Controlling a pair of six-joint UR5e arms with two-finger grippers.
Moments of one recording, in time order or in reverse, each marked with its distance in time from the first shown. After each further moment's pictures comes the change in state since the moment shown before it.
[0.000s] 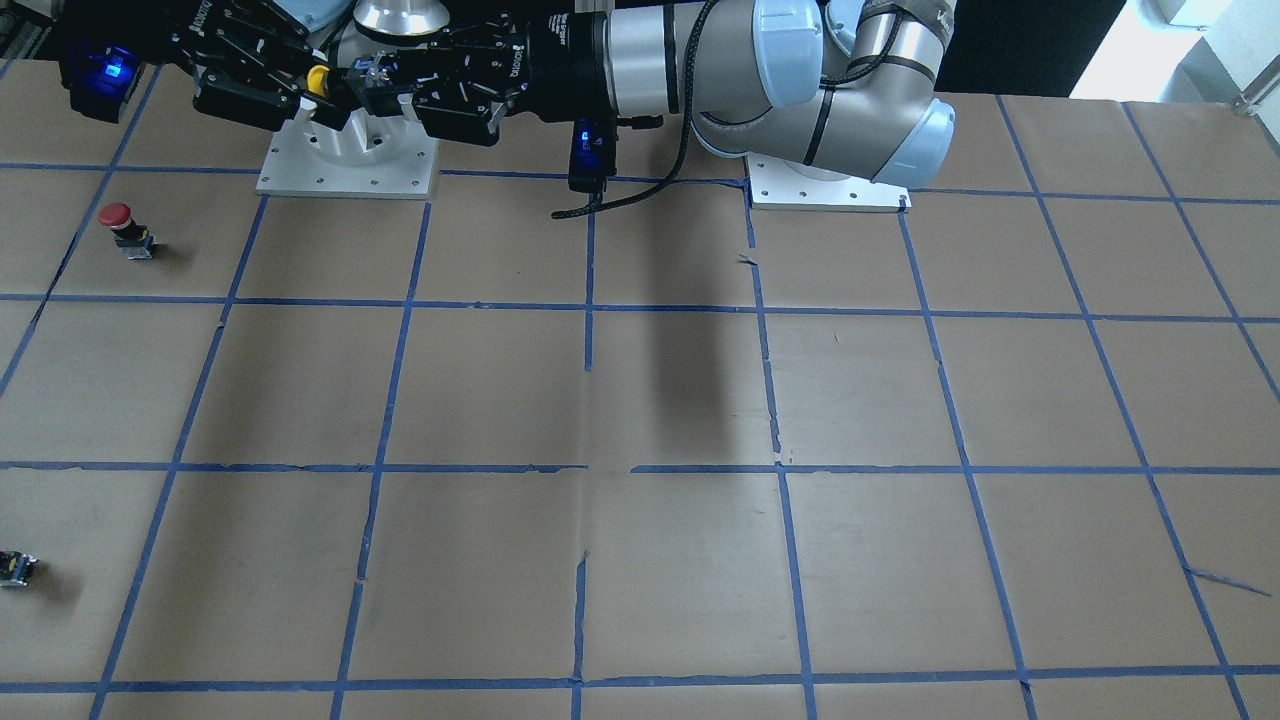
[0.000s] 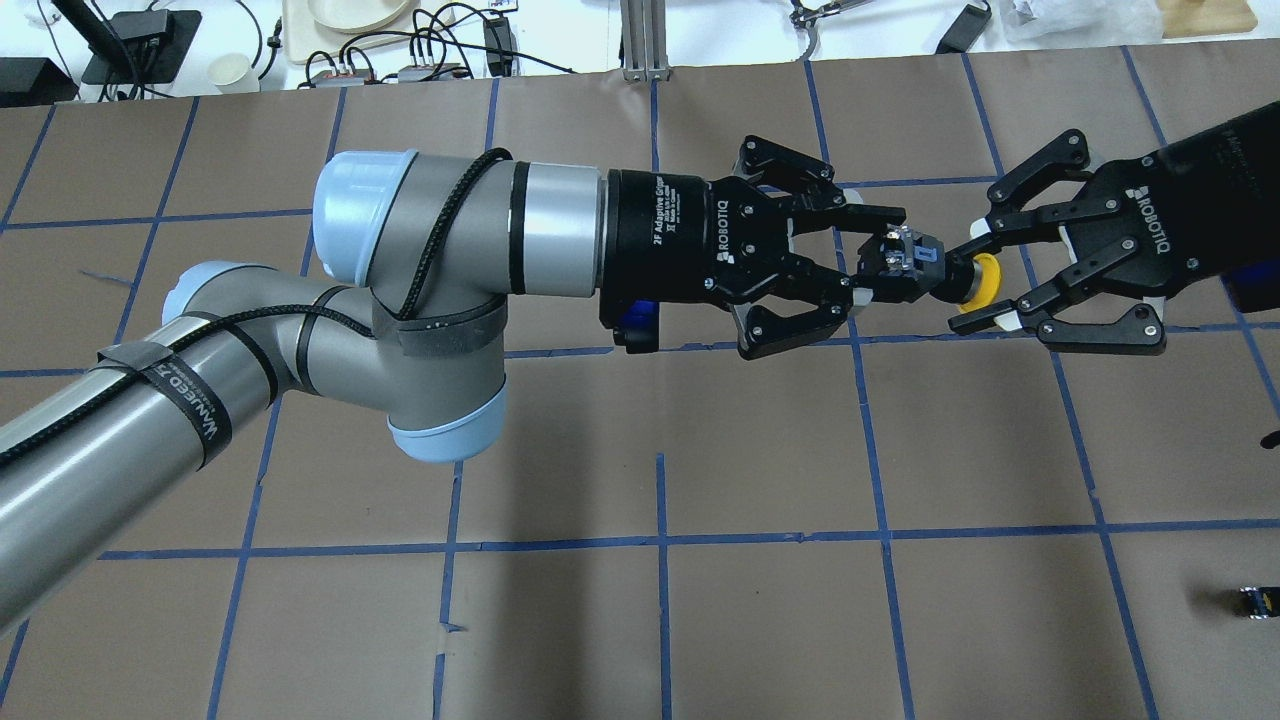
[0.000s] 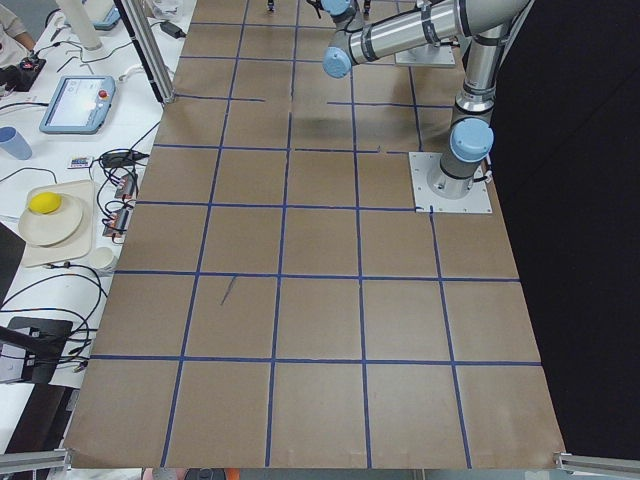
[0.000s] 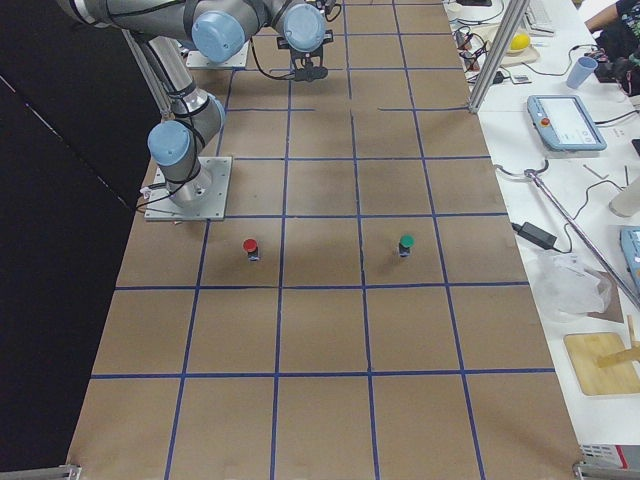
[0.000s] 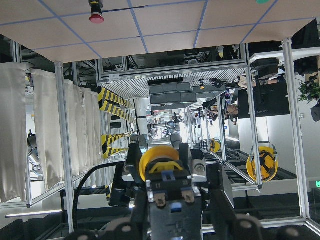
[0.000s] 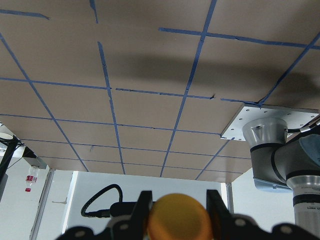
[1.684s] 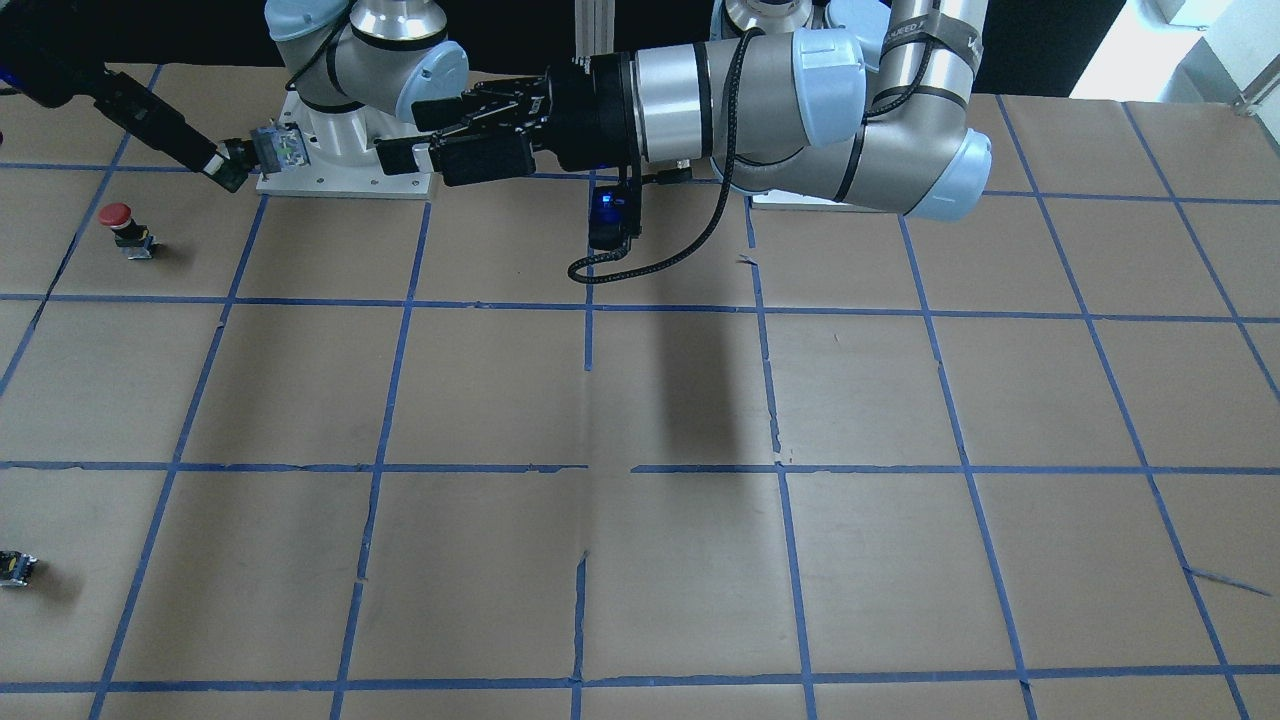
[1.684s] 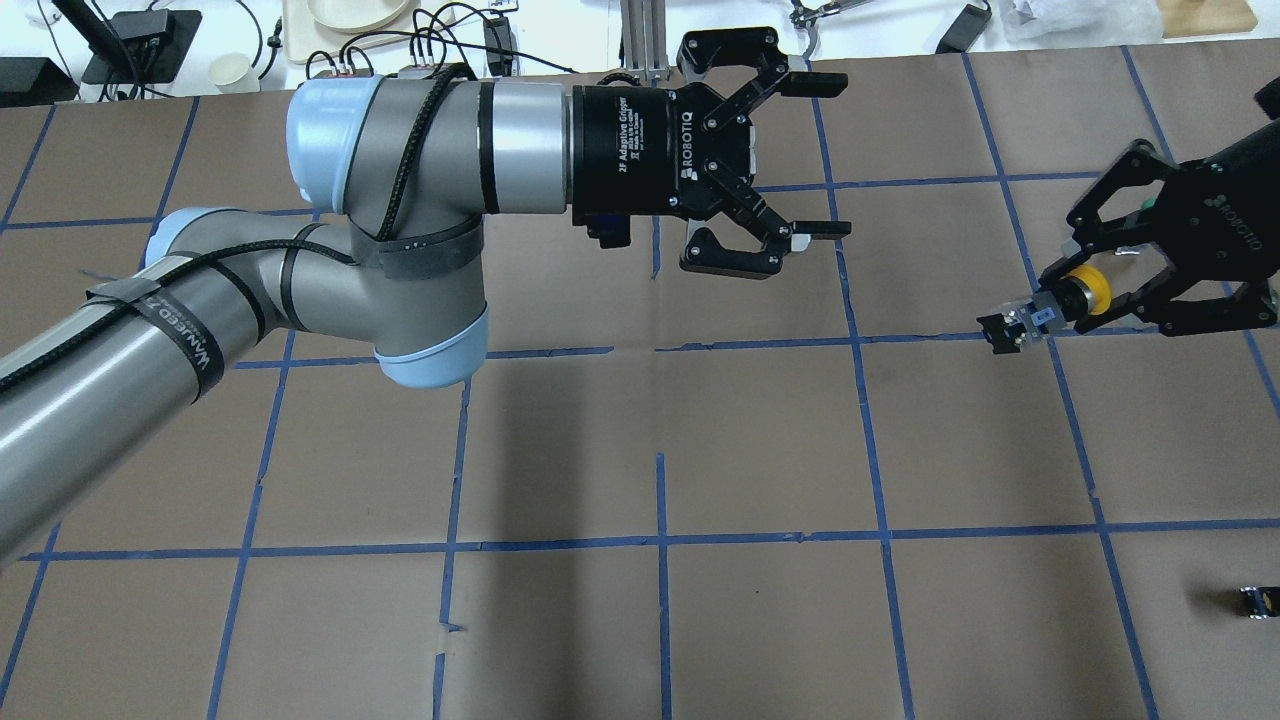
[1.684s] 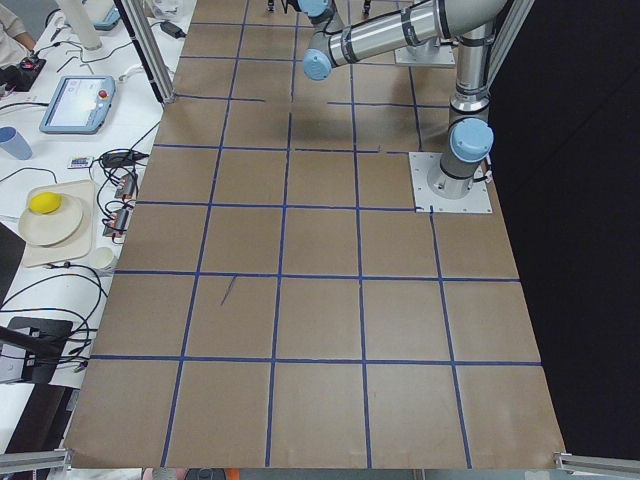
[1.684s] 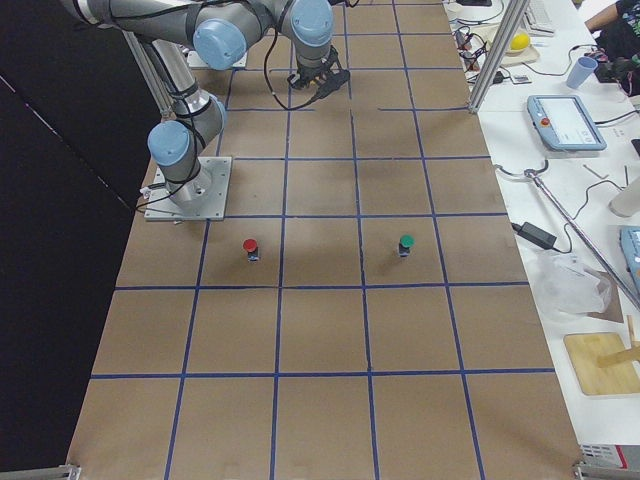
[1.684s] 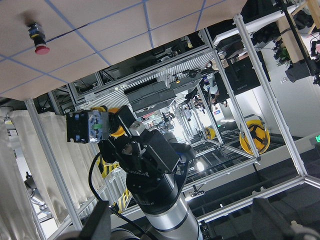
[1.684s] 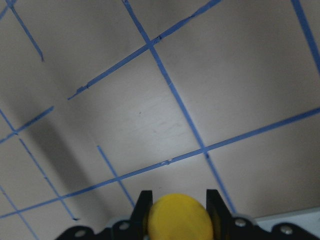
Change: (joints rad) left arm 0.064 -0.110 0.151 -0.012 -0.001 0.395; right arm -0.036 0.072 0.003 -0.394 -0.476 -0.892
